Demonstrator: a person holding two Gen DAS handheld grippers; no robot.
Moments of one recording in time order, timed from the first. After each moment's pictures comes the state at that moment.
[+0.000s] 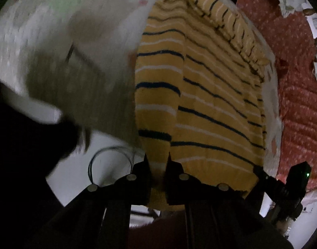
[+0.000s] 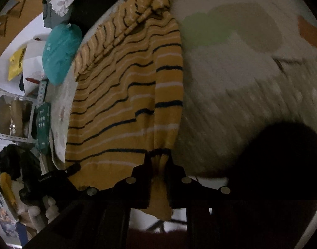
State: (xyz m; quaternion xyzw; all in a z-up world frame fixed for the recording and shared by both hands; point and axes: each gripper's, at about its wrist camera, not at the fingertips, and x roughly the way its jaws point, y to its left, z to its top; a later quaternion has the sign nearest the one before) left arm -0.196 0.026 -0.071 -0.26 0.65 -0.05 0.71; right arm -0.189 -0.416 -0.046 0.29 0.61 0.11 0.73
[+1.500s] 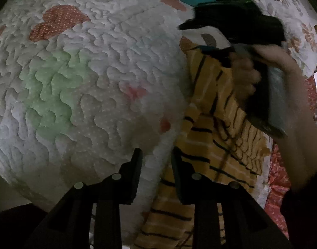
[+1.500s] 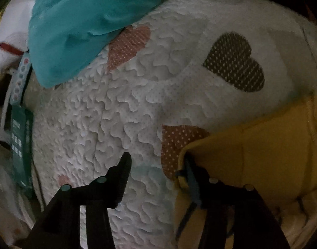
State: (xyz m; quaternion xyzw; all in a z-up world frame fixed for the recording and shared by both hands) left arm -0.037 0.114 -0.071 -0.34 0.54 -0.01 0.77; right arm 0.219 -0.024 -0.048 0.07 0.62 0.20 0.76
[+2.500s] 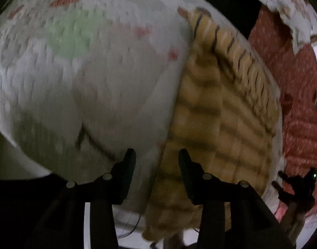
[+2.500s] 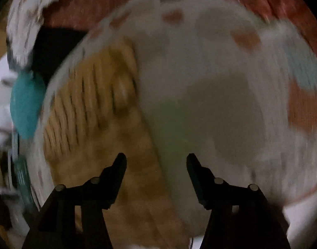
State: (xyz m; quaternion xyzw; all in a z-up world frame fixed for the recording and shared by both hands) left arm -0.117 0.069 -0.089 -0.28 0.58 -0.01 0.77; right arm -0.092 -0.457 -0.024 0.28 0.59 -0.03 0.75
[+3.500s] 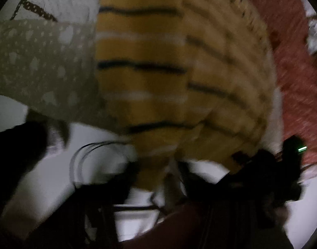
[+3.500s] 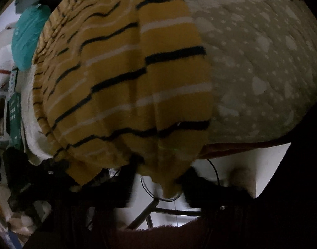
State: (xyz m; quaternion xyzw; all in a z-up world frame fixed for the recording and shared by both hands) left arm -0.191 -0.024 -0.133 -0.22 0.69 -0.13 0.68; right arm -0.199 -0.374 -0.100 0.25 0.67 0.06 0.69
